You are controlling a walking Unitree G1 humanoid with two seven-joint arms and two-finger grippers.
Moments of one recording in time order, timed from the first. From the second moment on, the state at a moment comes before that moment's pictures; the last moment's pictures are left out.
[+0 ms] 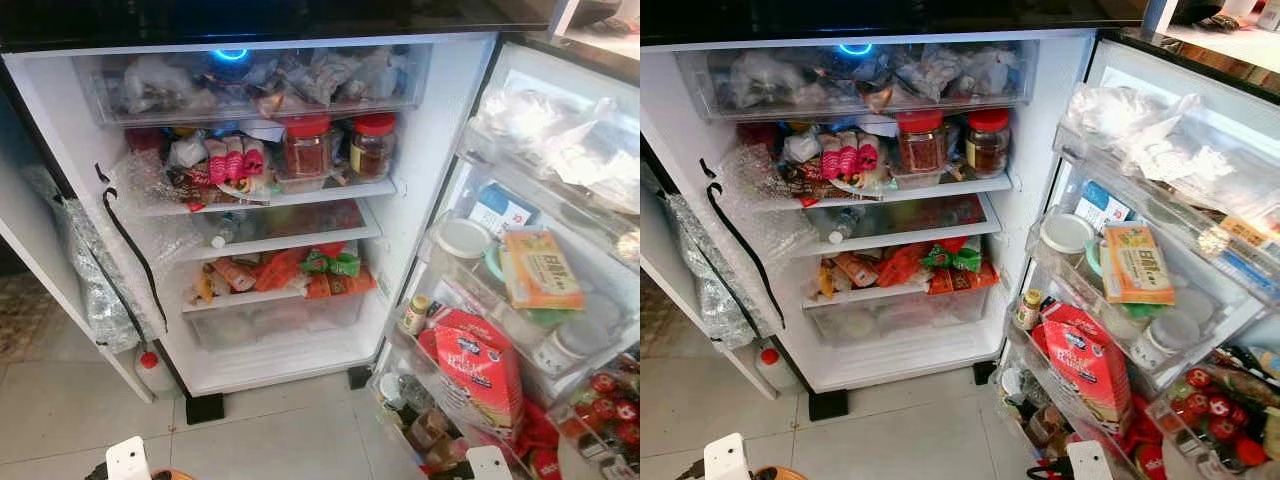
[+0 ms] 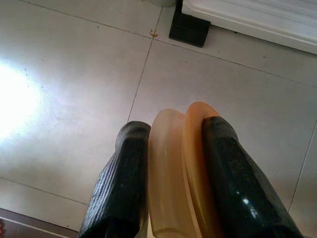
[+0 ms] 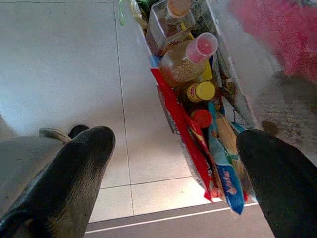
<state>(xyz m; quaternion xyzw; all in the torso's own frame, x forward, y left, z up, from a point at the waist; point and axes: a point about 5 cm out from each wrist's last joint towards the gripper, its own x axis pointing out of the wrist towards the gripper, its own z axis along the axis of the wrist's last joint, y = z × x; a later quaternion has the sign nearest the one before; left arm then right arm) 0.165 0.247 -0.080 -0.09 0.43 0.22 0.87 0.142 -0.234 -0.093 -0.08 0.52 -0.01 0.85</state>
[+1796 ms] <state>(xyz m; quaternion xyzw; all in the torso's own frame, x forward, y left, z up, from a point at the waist) 0.302 0.198 0.042 -0.17 0.04 0.08 0.98 0.142 -0.234 -0.093 -0.10 0.52 0.00 0.85</state>
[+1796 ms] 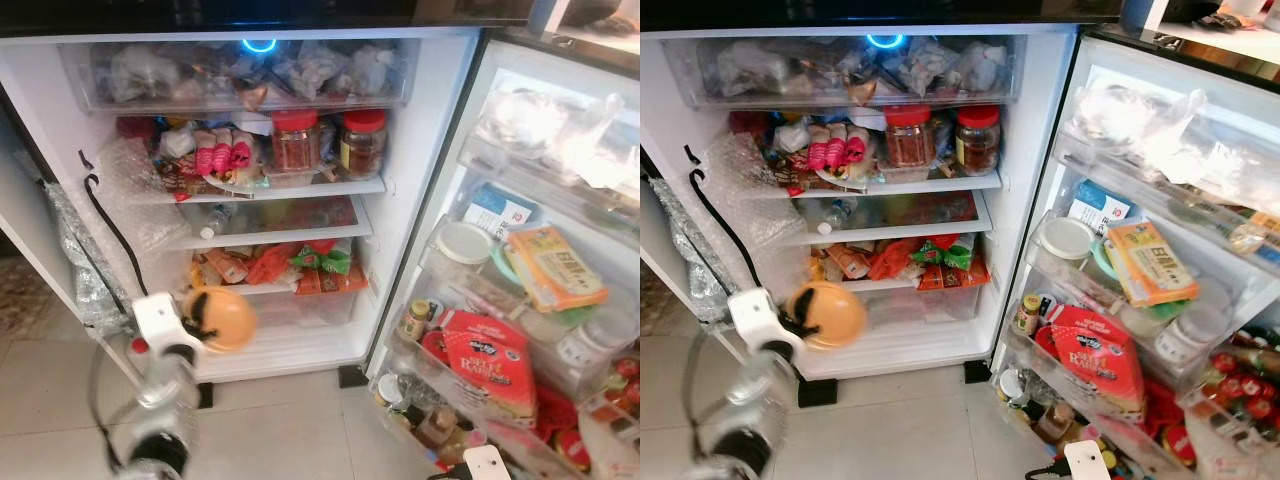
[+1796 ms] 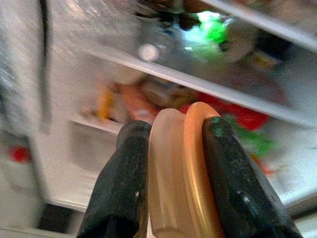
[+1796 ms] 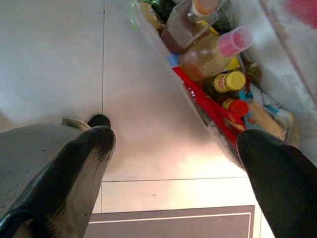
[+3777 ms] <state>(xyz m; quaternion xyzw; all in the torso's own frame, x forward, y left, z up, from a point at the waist) 0.260 0.208 0.052 -0.39 0.05 -0.03 0.92 0.141 -0.231 -0.094 -0.10 0.53 0.03 0.84</state>
